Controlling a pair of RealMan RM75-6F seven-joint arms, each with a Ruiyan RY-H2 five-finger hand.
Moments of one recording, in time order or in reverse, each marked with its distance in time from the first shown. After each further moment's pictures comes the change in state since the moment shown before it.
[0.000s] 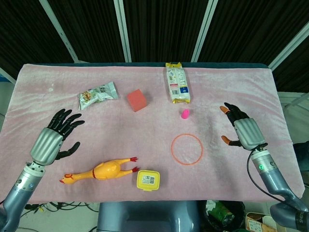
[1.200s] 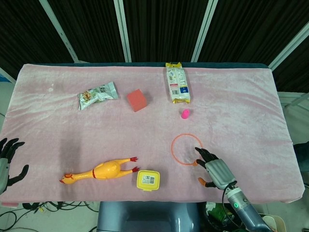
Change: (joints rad) left arm 0.305 0.128 0.105 -0.143 -0.294 0.107 0.137; right arm -0.122 -0.215 -0.199 -0.129 -0.077 0.001 -0.223
